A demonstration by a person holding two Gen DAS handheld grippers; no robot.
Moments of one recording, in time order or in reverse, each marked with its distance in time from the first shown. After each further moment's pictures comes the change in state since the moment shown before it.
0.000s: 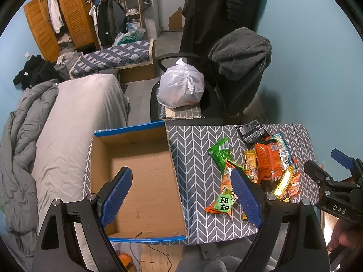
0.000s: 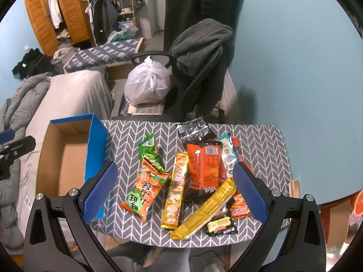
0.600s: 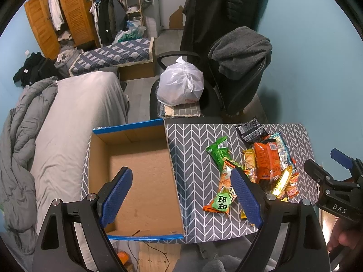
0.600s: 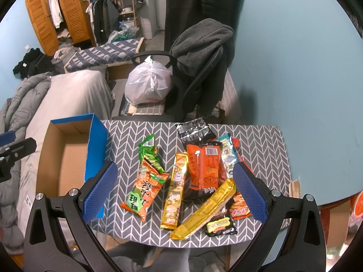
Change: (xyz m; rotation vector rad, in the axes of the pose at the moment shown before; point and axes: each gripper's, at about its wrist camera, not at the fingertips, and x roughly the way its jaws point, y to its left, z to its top) left arm 0.000 -0.001 -0.002 -0.007 0.003 -0.006; right arm -0.001 -0.001 0.001 0.002 0.004 0.001
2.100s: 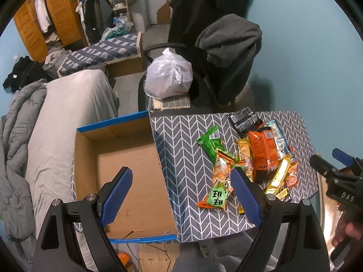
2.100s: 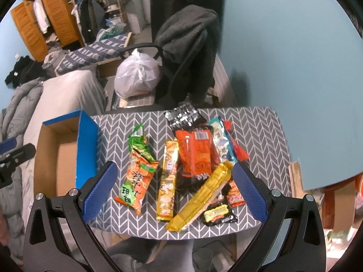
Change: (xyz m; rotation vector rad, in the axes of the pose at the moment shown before) left arm 0.032 -0.018 -0.010 0.054 0.046 -0.050; right arm 0.010 -0.026 -0.020 0.093 0.057 -0.010
